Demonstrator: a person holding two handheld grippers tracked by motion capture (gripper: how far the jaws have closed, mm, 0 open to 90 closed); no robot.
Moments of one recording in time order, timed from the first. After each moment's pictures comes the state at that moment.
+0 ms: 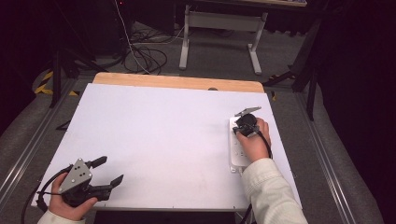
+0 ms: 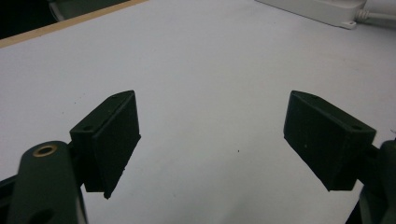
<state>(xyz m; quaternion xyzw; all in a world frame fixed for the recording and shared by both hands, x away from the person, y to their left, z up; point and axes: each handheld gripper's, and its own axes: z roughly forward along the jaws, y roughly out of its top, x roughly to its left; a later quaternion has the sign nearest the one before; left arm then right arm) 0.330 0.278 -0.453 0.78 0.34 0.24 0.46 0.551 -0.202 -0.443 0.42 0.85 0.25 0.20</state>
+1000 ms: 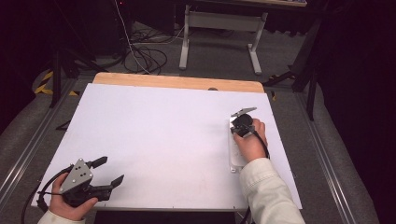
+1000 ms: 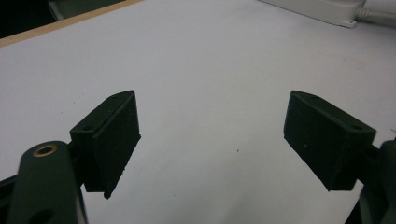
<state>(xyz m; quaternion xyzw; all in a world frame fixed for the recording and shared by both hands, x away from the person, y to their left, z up) 0.330 0.278 -0.453 0.78 0.34 0.24 0.46 0.549 -0.187 -0.444 0.42 0.85 0.23 0.22</state>
